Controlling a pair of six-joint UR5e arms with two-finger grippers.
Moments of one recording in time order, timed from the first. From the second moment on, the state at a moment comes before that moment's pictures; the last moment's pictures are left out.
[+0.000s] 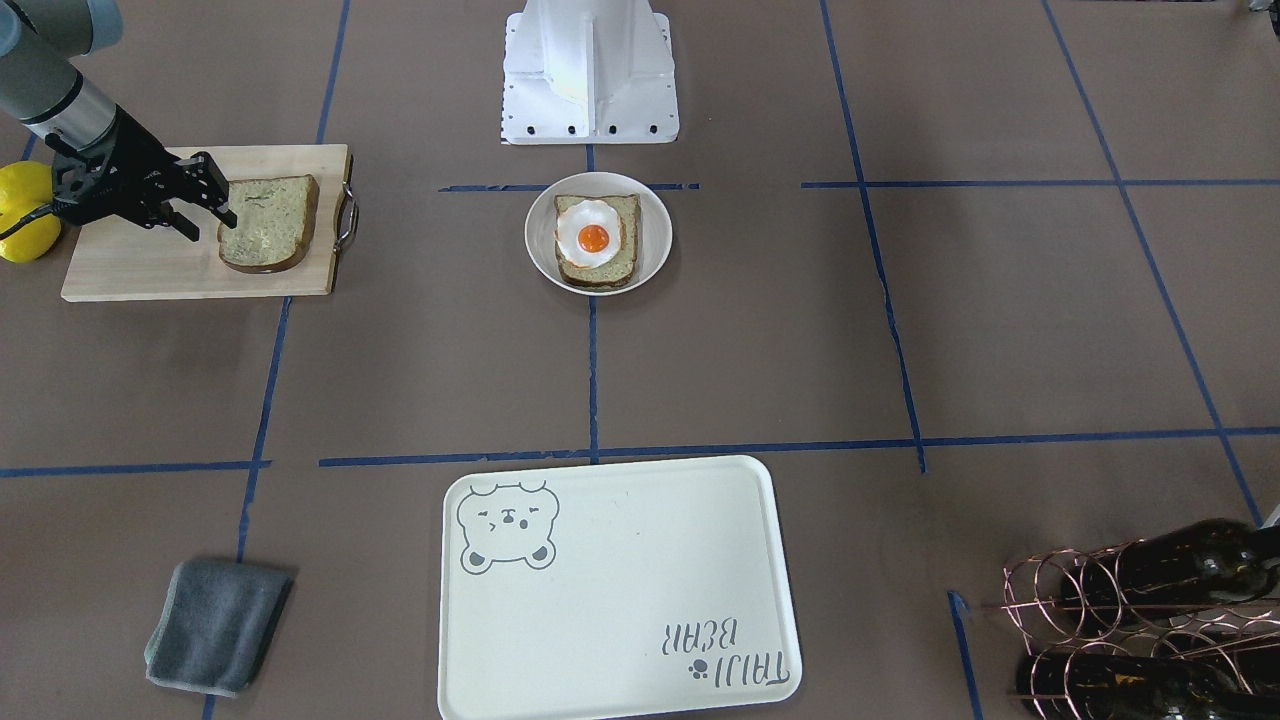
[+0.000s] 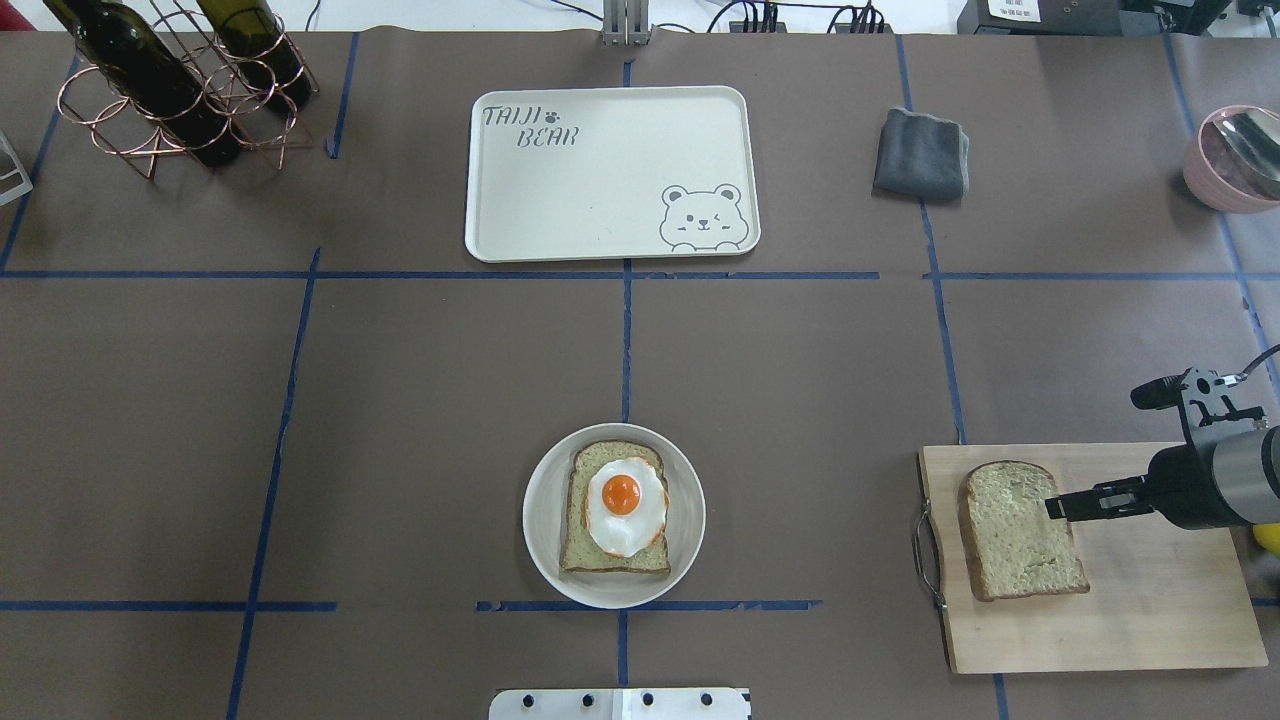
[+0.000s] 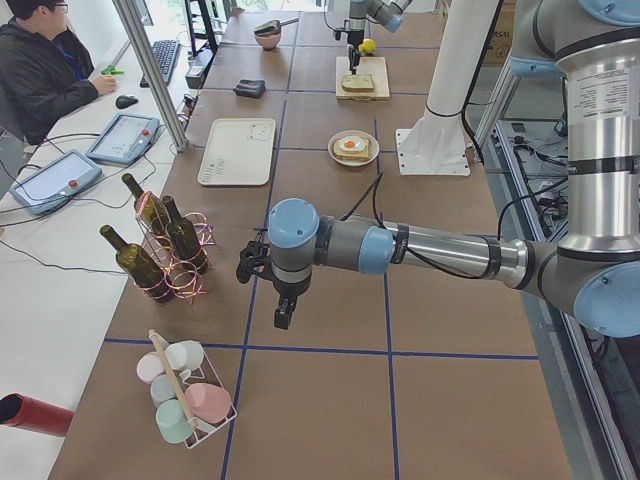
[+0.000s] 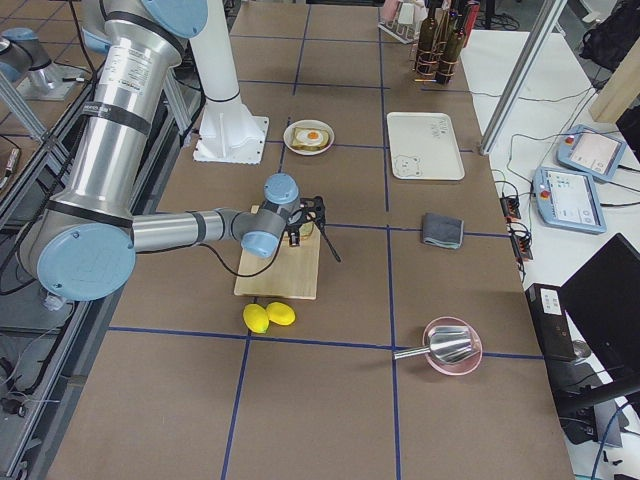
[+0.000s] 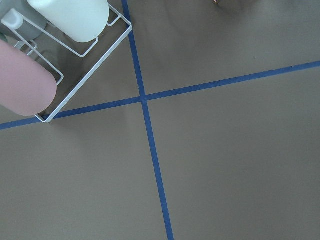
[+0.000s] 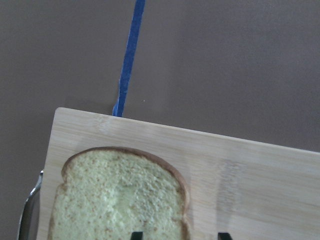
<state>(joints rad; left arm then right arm) -1.56 -1.45 -1.84 -1.58 -2.37 0.09 0.63 -1.91 1.89 -0.60 2.05 1.04</state>
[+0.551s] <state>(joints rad) -1.56 -1.45 -1.84 -1.58 -2.37 0.09 0.60 -1.90 1.88 -0.60 2.03 1.06</state>
